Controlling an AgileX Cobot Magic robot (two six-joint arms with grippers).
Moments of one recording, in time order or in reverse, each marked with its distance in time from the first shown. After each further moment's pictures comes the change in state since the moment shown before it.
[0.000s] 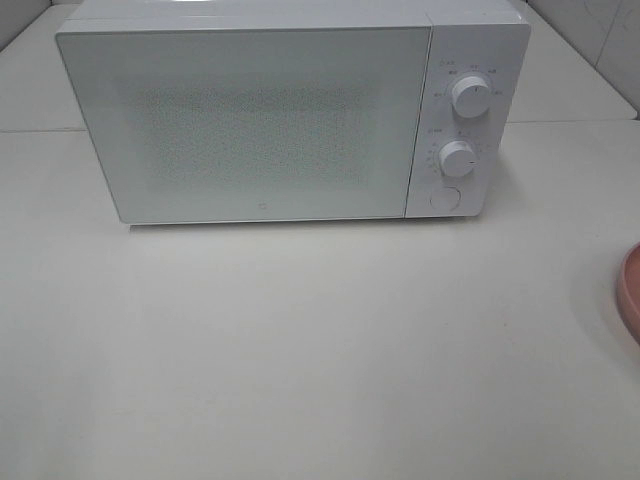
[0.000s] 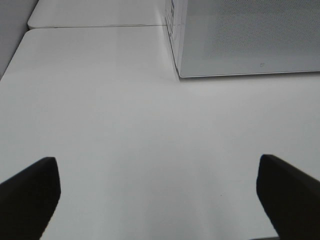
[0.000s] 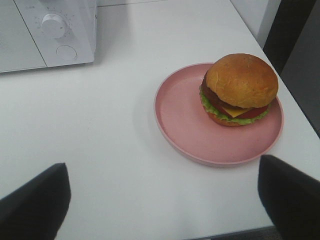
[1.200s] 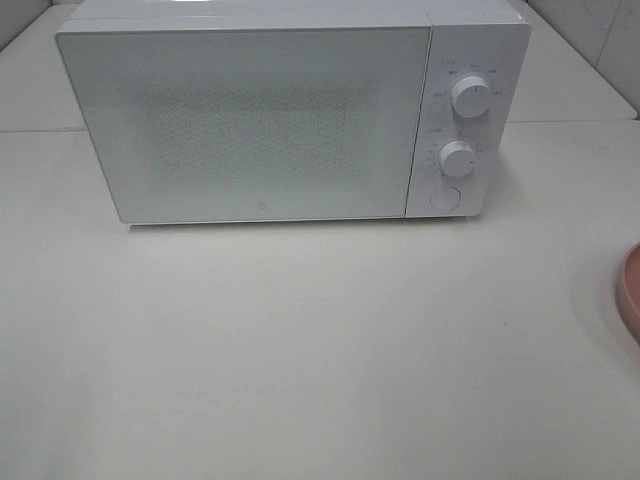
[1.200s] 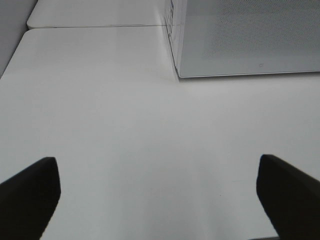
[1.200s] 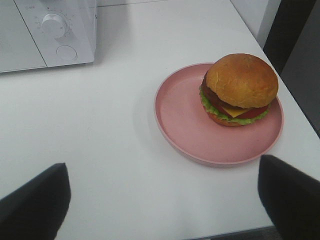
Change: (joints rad) left arm 0.000 0.000 0.000 -0.002 0.000 0.000; right arm 0.000 0.000 0.000 0.000 0.000 0.000
